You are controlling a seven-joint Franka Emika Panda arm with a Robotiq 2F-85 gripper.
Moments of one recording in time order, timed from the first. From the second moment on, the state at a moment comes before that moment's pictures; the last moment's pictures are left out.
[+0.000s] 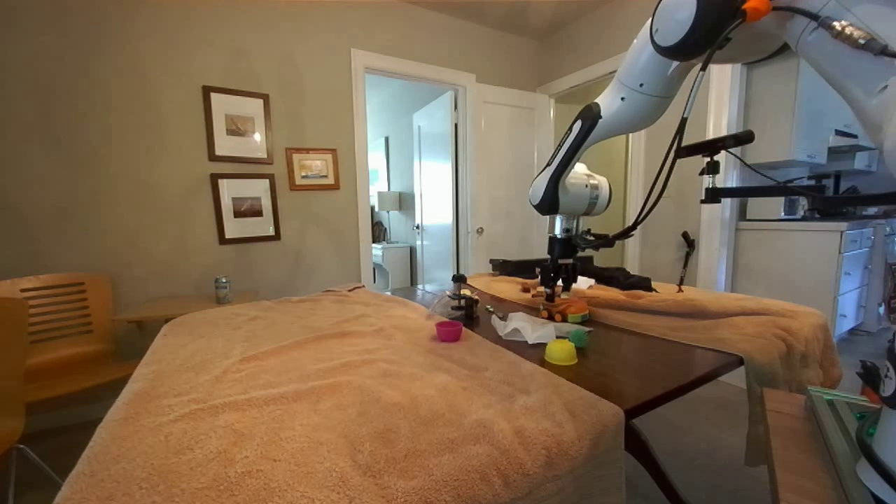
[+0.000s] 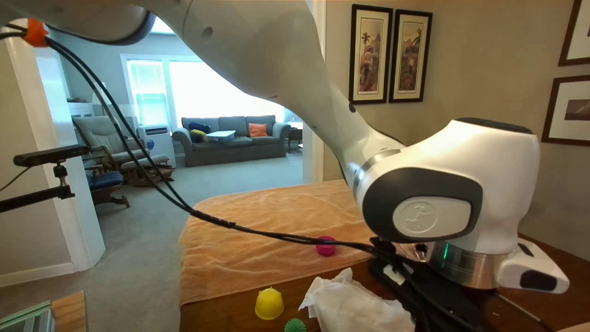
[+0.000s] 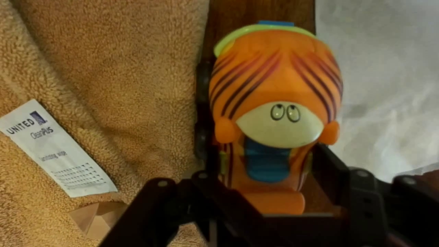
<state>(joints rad) -0.51 0.60 -0.14 -1.79 0.18 2.43 -0.50</state>
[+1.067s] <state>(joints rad) -0.52 0.70 -0.13 -1.62 0.18 2.42 -0.46</state>
